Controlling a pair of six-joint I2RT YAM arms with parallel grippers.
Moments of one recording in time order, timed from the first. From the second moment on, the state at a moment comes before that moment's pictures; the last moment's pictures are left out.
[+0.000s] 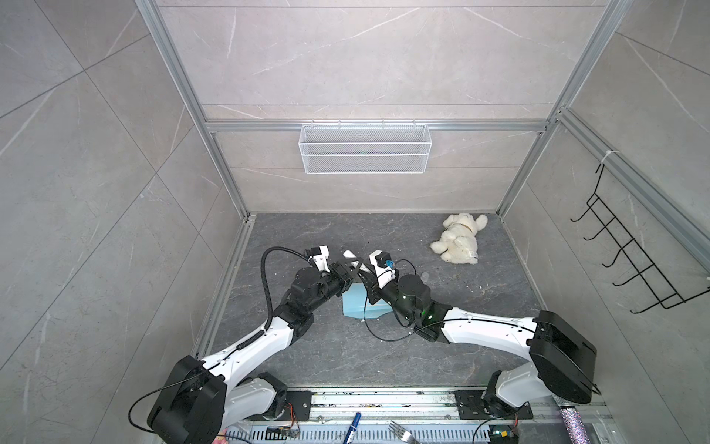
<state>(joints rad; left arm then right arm) -0.58 1.13 0.59 0.44 0.26 -1.26 0.95 1.48 0.82 0.57 0.23 0.09</state>
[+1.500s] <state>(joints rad) -0.92 1.62 0.95 -0.29 0.03 0.13 0.60 0.99 0.90 -0.61 0.23 0.26</state>
